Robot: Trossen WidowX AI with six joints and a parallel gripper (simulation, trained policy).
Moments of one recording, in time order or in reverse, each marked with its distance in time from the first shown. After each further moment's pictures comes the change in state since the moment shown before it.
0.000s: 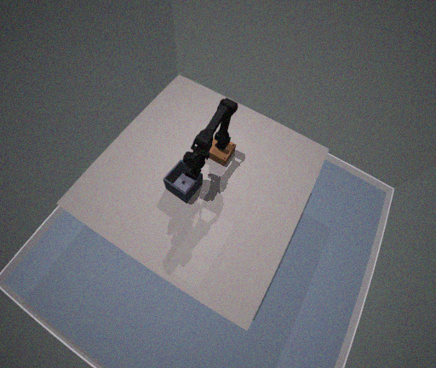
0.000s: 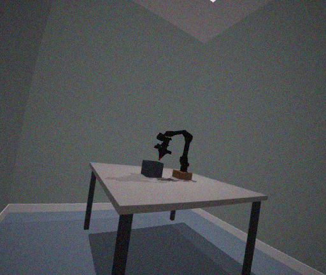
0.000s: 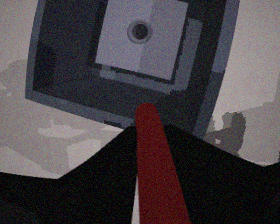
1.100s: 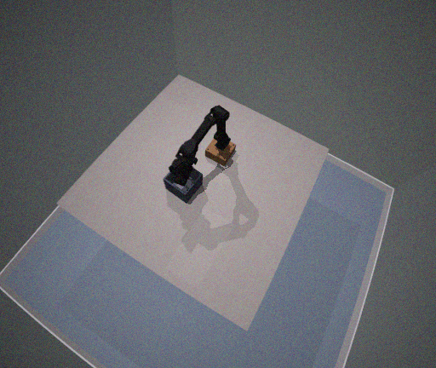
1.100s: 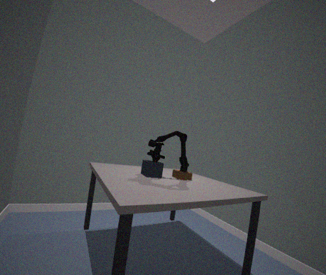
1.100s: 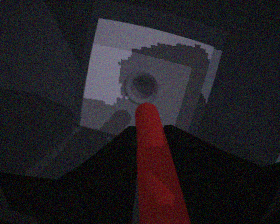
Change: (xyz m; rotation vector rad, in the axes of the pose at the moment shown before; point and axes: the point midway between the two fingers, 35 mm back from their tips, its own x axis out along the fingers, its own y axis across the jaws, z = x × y) arm 0.073 0.008 0.050 -0.023 0.039 -0.097
